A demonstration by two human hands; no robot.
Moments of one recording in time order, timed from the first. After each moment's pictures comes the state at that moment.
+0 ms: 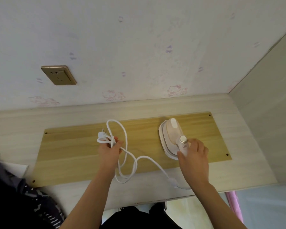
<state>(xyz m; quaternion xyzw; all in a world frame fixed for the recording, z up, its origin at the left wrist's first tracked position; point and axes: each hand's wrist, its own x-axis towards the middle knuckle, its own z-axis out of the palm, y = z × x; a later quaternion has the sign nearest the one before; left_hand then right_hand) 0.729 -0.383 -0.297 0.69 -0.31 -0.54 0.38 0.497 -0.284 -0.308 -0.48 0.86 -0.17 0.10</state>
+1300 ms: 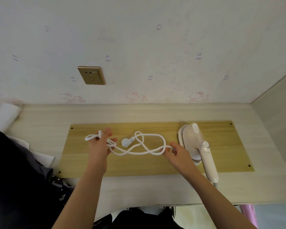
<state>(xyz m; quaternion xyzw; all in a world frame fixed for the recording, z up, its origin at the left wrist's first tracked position) 0.824 -0.400 -0.255 0.64 -0.24 -0.55 0.48 0.584 -0.336 -0.287 -0.48 0.72 -0.28 0.41</state>
